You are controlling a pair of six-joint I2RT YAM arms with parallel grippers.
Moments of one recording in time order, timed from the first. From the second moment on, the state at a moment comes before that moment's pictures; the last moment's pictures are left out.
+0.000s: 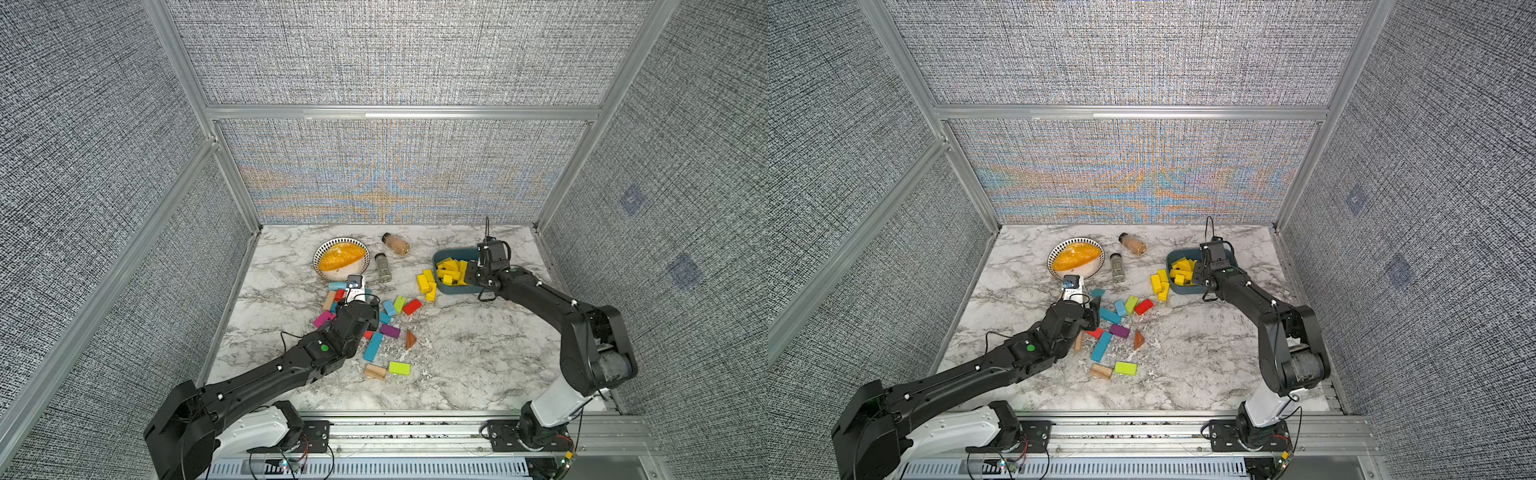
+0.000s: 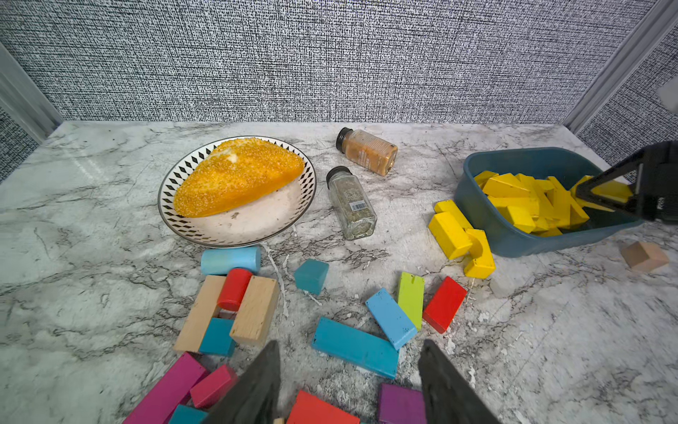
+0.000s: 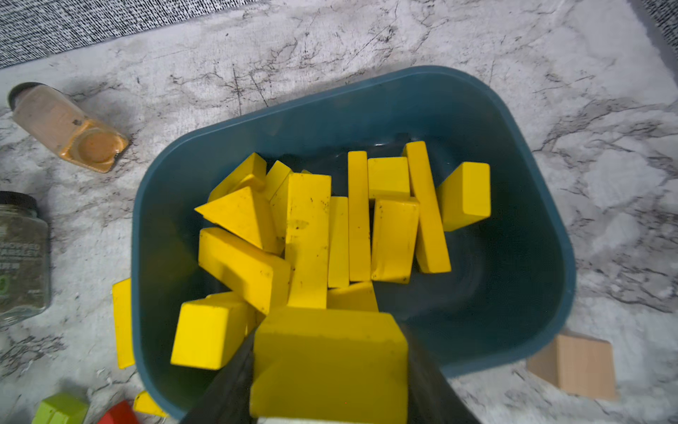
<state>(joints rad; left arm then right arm) -0.89 1.12 0.64 -0.03 -0.56 -0.42 0.23 1.69 1.12 -0.27 0.17 0.35</state>
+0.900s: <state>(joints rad) -0.89 1.13 0.66 -0.05 -0.58 -0.42 0.20 1.67 1.19 -0.28 0.16 0.30</state>
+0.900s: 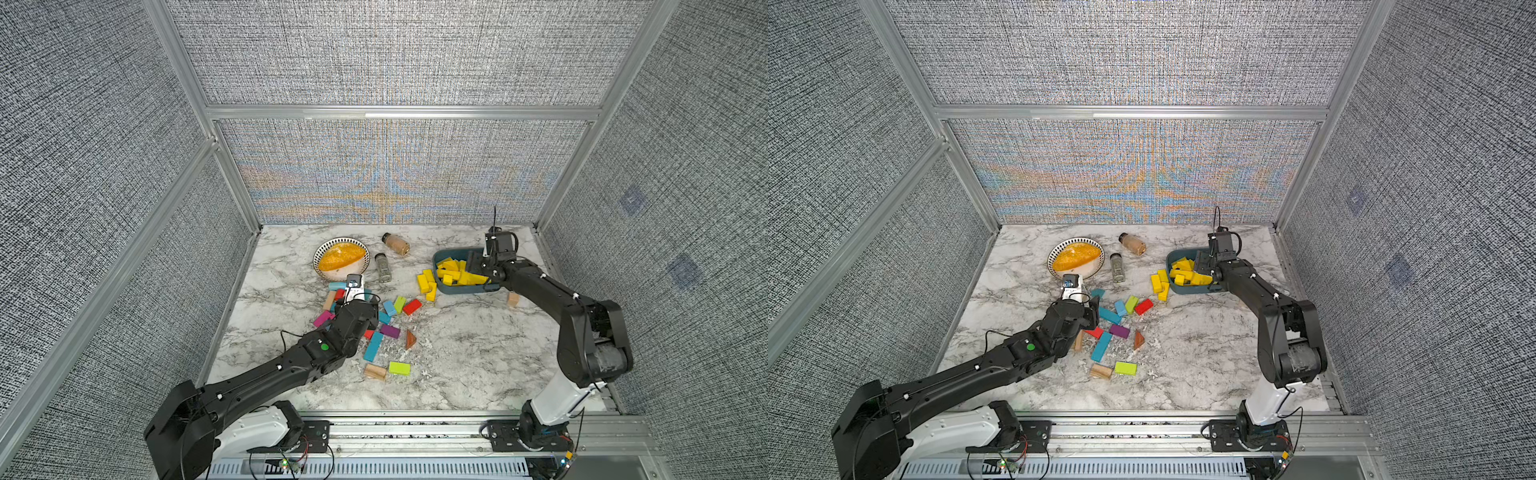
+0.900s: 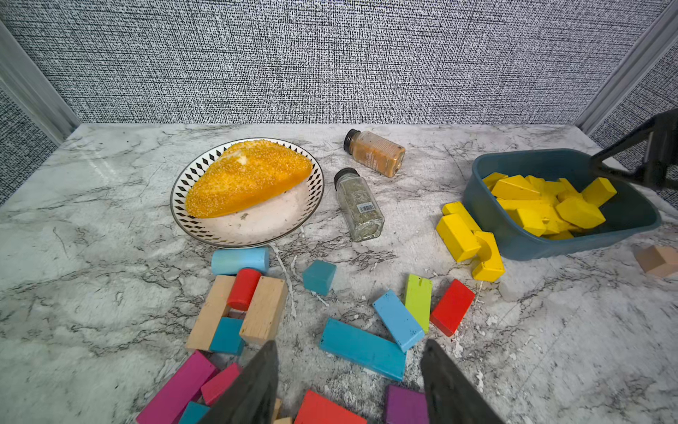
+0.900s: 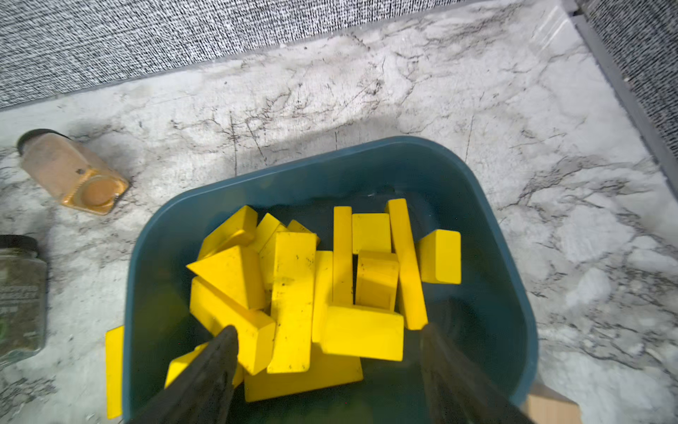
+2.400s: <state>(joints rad) -0.89 1.05 0.59 -0.02 -0.57 -0.42 0.63 2.04 1.27 -0.29 0.46 0.67</state>
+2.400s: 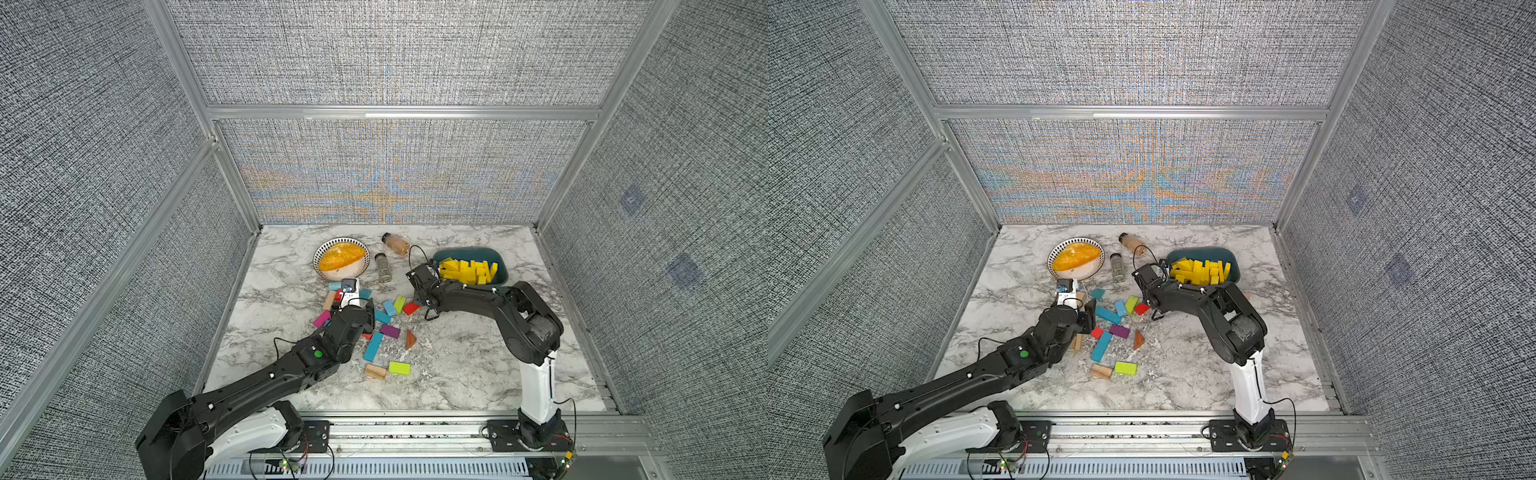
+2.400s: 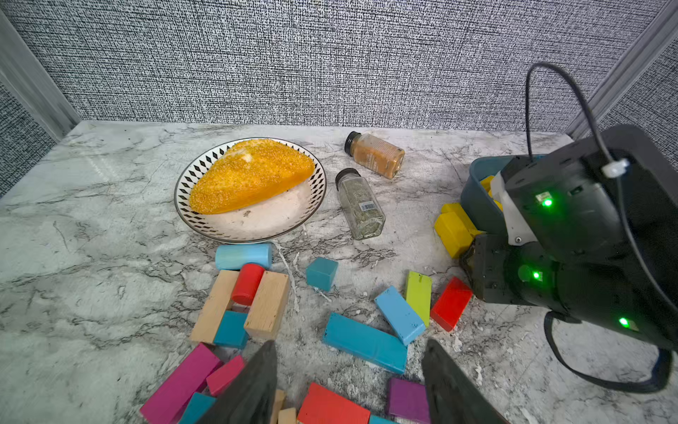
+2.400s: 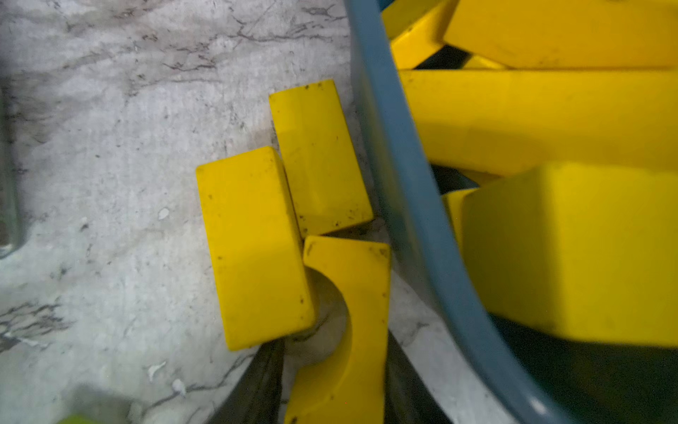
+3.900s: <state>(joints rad) -0.88 1.54 1.05 -0.21 -0.29 -0.34 0.21 1.81 1.13 -0.21 0.23 0.42</state>
